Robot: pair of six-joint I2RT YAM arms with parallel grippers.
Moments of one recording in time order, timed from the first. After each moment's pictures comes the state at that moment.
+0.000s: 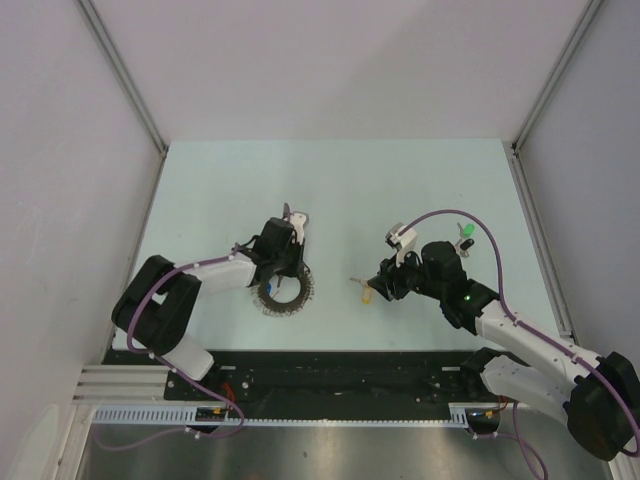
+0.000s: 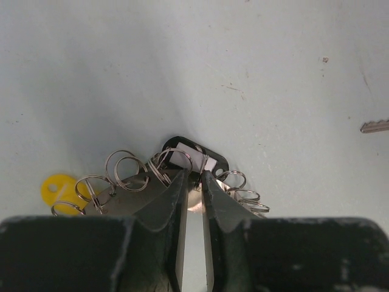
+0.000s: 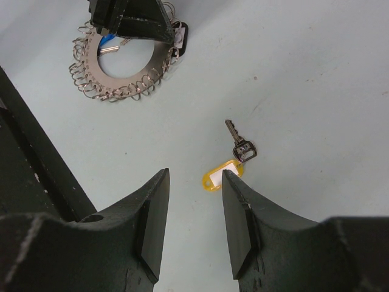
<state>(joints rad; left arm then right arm) -0.55 1.58 0.74 0.00 0.02 -0.24 0.63 0.95 0.51 0.00 -0.29 0.10</state>
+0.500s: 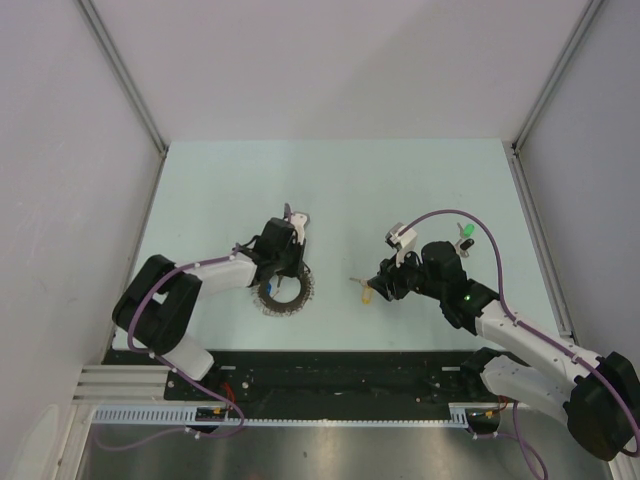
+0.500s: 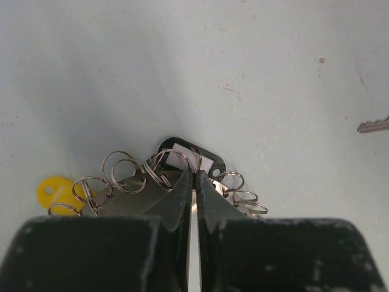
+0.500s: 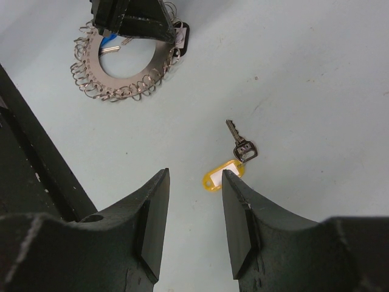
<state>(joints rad) -0.56 1.58 0.74 0.01 0.03 -0.24 0.63 0.95 0.51 0.00 -0.29 0.10</state>
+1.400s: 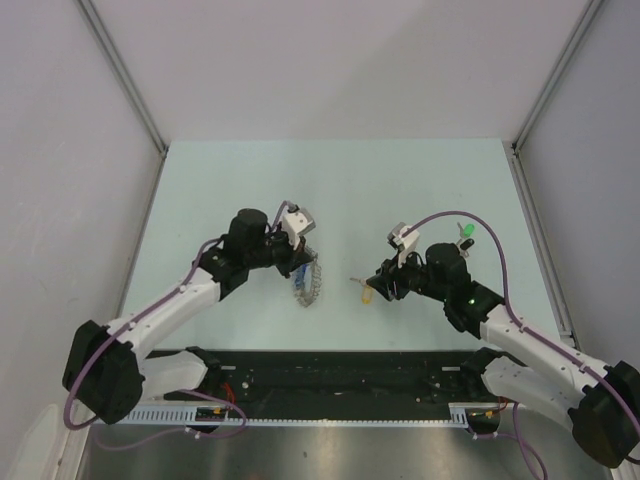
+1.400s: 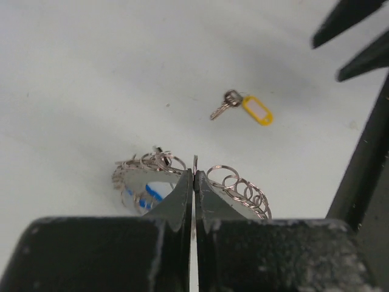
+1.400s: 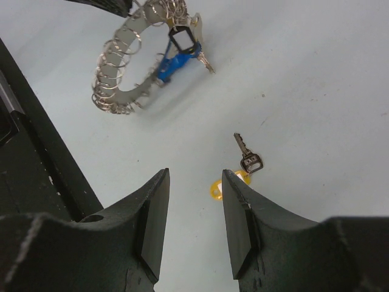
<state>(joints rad) -0.56 1.18 0.76 -0.12 0.42 0.16 0.64 0.90 0.50 0.01 -0.31 0.10</state>
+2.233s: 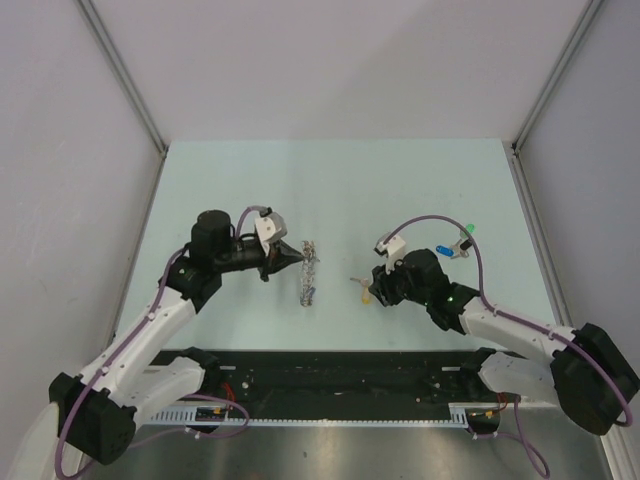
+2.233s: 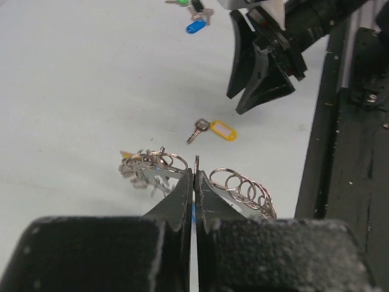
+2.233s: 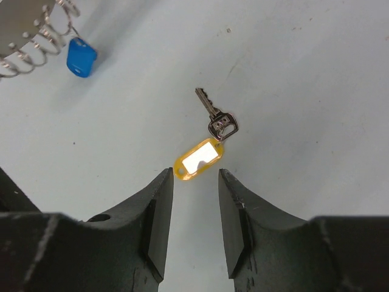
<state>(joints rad) -0.42 0.94 0.75 -0.20 0.78 0.27 0.71 1.08 0.46 0.06 -0.10 0.11</state>
